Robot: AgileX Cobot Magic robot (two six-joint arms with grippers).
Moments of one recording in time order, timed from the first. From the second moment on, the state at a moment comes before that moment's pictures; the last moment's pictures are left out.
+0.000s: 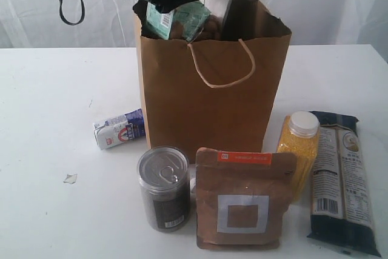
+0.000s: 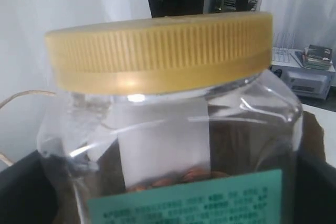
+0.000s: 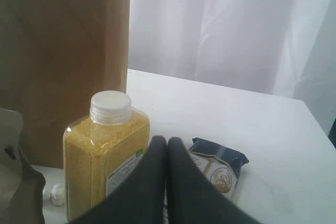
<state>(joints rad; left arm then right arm) -0.40 1.70 -1.47 1.69 -0.73 -1.52 0.20 0.01 0.00 0.00 0.13 -0.07</state>
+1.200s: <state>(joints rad) -0.46 1.67 -1.32 1.50 -0.54 -1.30 0.20 0.01 0.00 0.00 0.13 -0.07</state>
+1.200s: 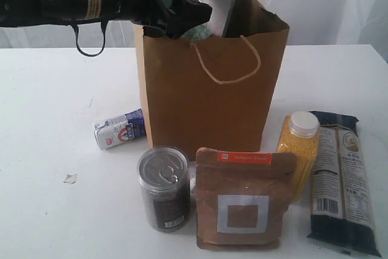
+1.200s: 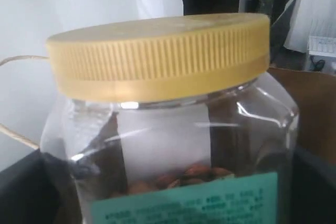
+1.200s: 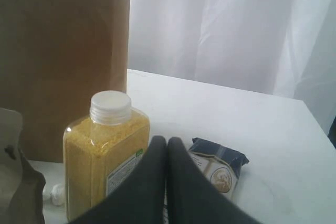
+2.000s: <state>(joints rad) -0.49 1.62 -1.31 1.55 -0.56 -1.40 0.20 0.01 0.00 0.00 0.13 -0.07</state>
